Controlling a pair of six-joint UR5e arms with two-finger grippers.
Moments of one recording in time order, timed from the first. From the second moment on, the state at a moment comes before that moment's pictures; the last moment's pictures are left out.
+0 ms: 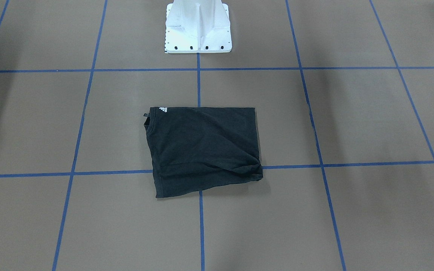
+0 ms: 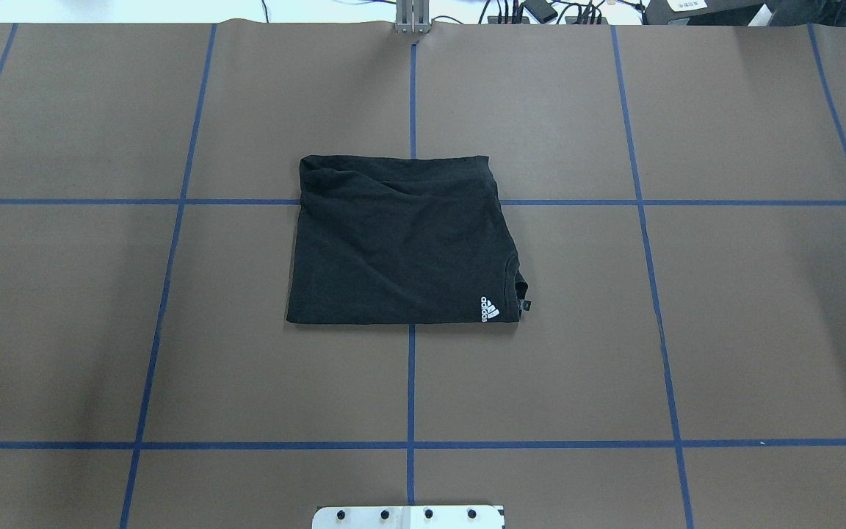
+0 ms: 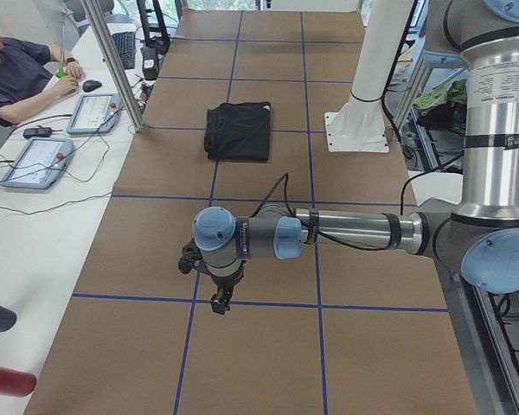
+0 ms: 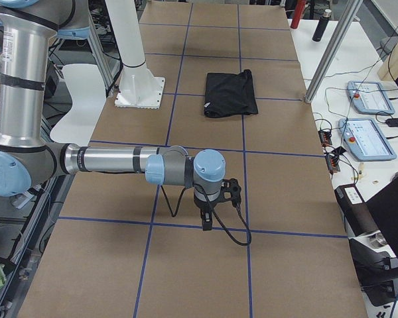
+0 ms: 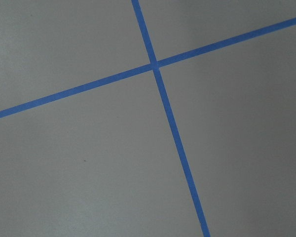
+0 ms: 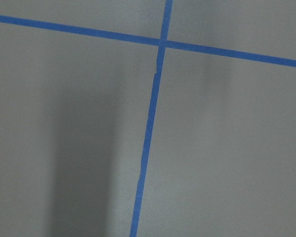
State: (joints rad) left arm -1.58 -1.52 -1.66 -1.49 -2.35 0.34; right arm 1.56 -1.75 1.78 -1.62 2.32 -0.14
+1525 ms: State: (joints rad) left arm -1.58 -1.51 -1.67 -1.49 -2.35 0.34; right arm 1.56 -1.75 1.78 -1.62 2.36 -0.14
